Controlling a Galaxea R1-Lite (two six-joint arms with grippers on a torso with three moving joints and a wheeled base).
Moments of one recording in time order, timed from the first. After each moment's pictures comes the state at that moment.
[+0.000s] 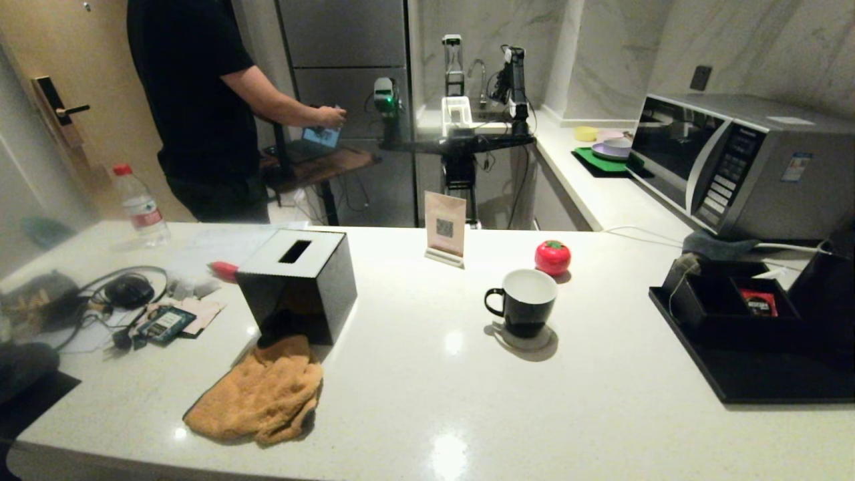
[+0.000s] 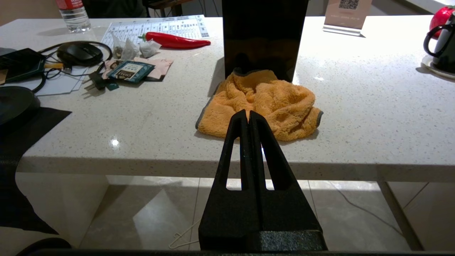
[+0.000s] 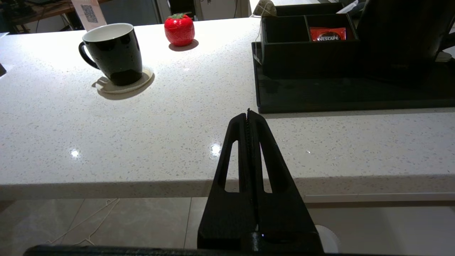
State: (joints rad) left arm 0.00 0.00 0.00 0.00 -0.01 0.00; right arm 0.00 0.00 0.00 -0.01 -0.04 0.07
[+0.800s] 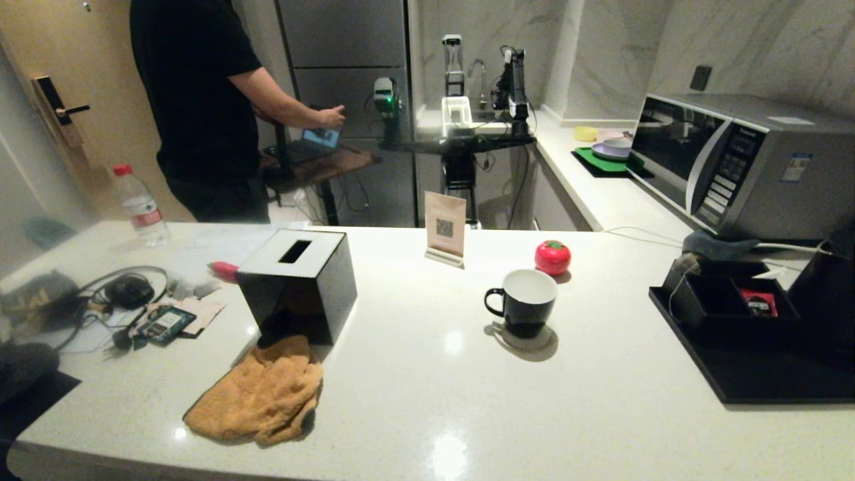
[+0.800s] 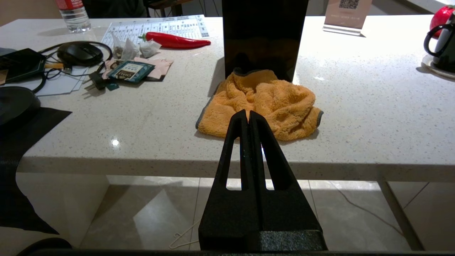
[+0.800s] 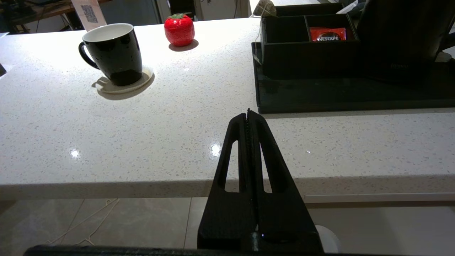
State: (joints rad) left arm 0.00 0.00 0.00 0.00 -0.01 0.01; right arm 0.00 0.00 0.00 -0.01 -0.04 0.07
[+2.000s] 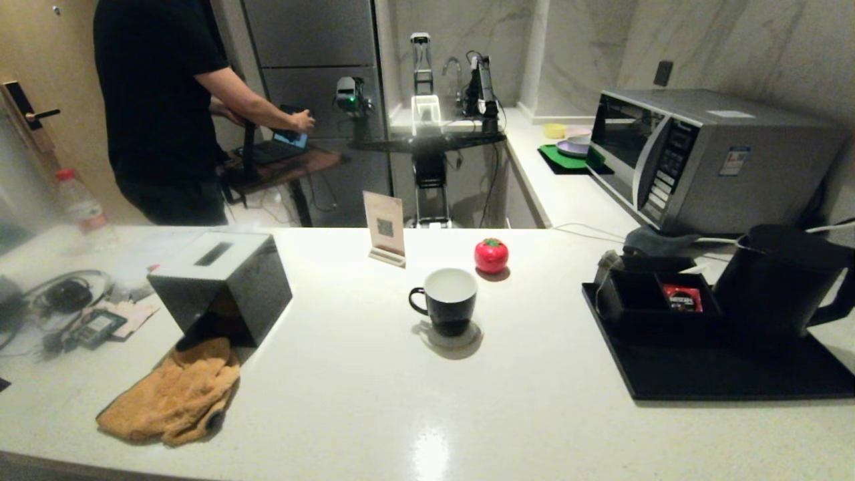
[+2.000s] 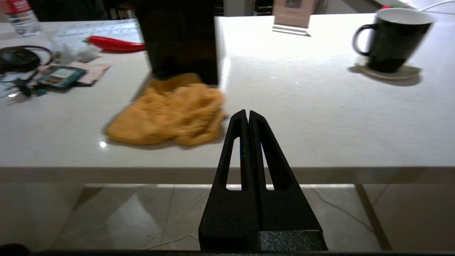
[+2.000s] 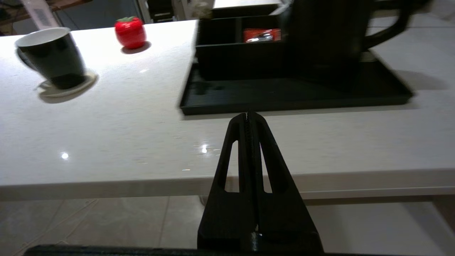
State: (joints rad) left arm 0.00 0.00 0.00 0.01 -0.01 0.01; right arm 0.00 0.00 0.00 -0.01 -0.04 0.07
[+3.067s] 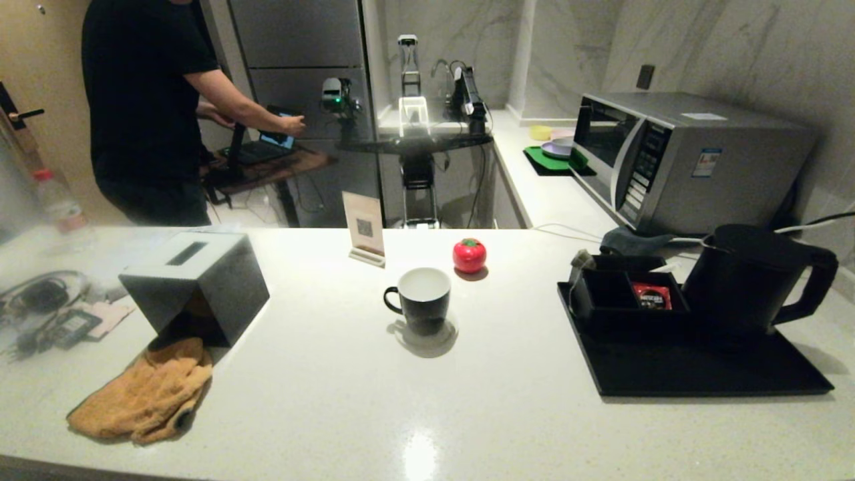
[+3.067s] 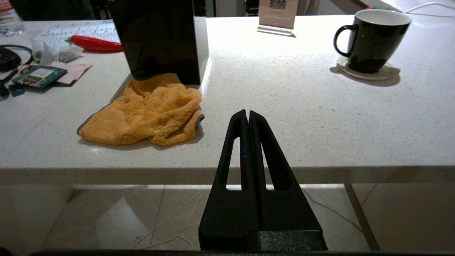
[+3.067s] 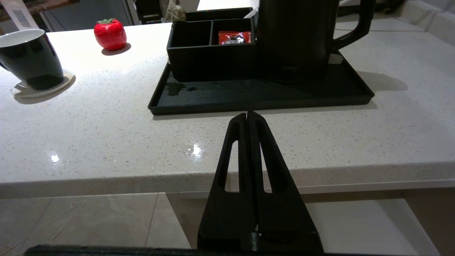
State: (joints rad) left arm 0.00 0.00 0.00 0.01 -0.01 0.01; right arm 0.00 0.00 0.00 -0.01 -0.04 0.06
